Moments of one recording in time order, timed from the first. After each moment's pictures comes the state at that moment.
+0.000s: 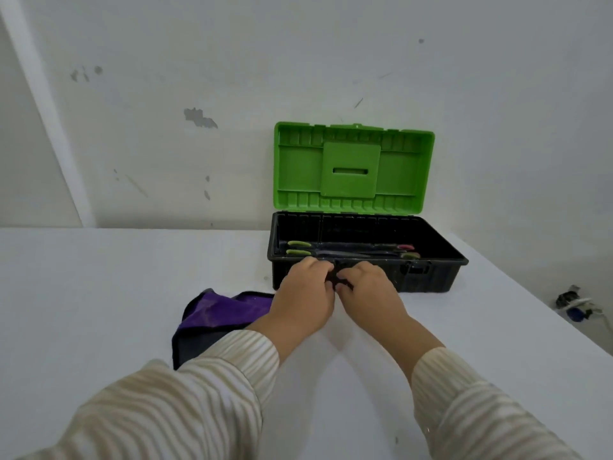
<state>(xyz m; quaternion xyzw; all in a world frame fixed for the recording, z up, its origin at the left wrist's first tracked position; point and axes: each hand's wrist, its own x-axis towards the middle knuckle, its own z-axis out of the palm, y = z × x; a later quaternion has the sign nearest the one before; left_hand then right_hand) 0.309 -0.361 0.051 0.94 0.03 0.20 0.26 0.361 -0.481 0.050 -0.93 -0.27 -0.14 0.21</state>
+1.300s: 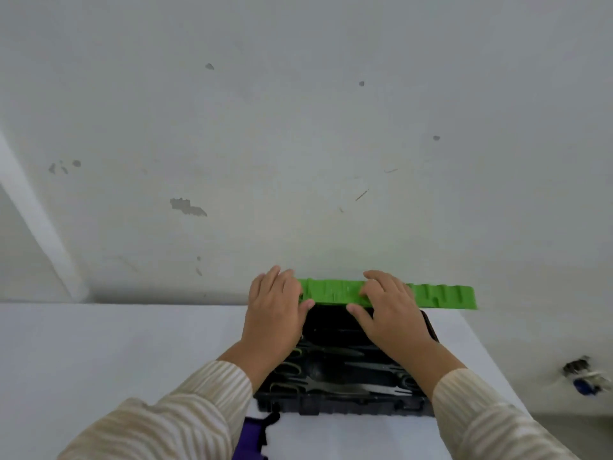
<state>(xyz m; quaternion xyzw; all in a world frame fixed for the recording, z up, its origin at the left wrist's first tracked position) 0.423 -0.293 0.189 0.95 0.07 0.29 0.08 0.496 -0.485 0.221 -0.92 -0.32 -0.19 0.14</state>
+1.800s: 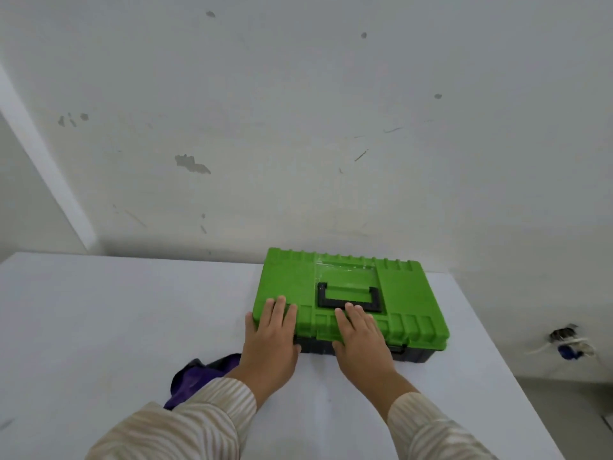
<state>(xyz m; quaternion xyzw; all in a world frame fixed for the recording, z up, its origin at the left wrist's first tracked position) 0.347 -0.336 0.096 0.99 0.13 0.02 0.04 0.422 -0.501 0.109 -0.94 -0.32 0.00 0.08</state>
